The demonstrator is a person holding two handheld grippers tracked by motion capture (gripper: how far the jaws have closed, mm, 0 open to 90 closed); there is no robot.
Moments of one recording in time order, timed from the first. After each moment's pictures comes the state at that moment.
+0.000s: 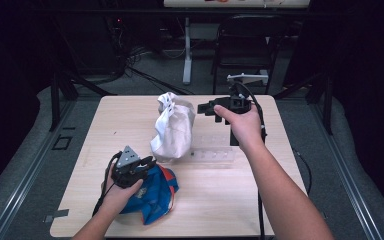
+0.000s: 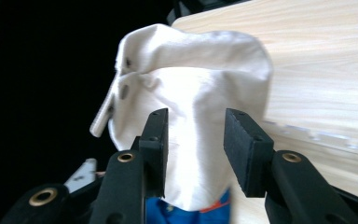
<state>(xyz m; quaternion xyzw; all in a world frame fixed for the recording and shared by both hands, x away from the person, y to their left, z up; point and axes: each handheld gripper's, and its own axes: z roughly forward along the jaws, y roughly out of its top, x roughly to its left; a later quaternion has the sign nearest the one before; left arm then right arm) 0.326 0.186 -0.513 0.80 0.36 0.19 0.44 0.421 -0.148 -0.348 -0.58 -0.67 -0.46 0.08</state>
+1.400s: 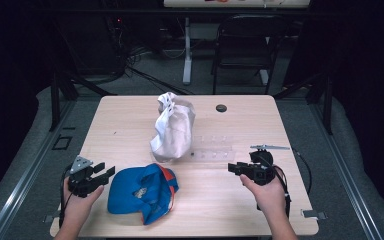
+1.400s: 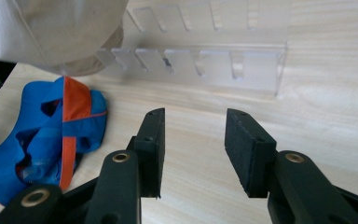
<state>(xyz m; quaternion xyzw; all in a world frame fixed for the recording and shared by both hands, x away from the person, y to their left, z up) 0.312 0.297 -0.541 0.73 0.52 0.21 0.40 0.312 -0.208 -0.482 -0.59 -0.70 -0.40 -0.06</state>
